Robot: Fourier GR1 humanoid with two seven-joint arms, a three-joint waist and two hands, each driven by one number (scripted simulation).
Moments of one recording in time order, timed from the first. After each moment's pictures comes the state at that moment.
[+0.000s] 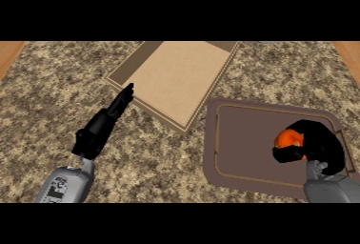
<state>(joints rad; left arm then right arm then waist) -0.21 0.16 -0.17 -1.51 -0.06 -0.09 0.07 -0.14 -0.29 0.12 -1.61 0.78 0.10 1.02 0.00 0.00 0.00</state>
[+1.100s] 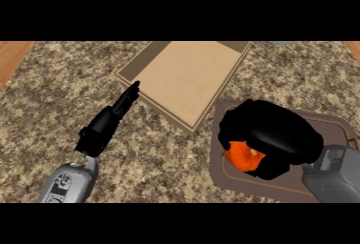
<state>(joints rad) -0.24 0.15 -0.17 -1.52 -0.06 -0.12 0.08 -0.50 -0.57 0.50 -1.77 0.63 0.24 -0.30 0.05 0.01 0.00</state>
